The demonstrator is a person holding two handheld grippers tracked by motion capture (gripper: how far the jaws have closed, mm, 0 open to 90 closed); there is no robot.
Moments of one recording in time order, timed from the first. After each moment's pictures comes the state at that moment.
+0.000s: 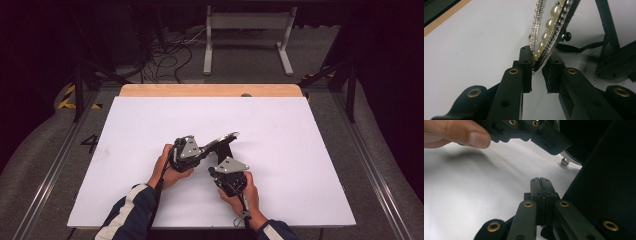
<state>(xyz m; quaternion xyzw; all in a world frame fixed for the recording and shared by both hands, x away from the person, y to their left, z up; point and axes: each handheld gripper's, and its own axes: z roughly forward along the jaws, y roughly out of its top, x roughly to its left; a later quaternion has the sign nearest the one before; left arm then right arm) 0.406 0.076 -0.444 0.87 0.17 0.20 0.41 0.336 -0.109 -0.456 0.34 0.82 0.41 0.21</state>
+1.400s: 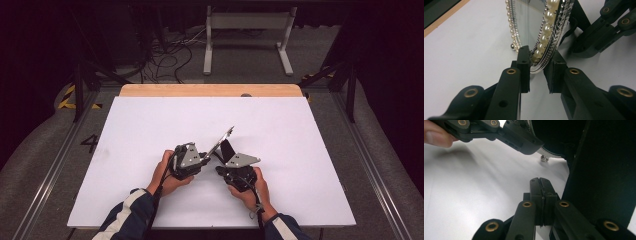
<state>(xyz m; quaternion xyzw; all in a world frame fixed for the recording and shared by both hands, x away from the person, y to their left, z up) 0.385 0.074 -0.443 0.87 0.16 0.20 0.42 0.351 -0.139 -0.455 0.32 0.83 0.42 0.16</state>
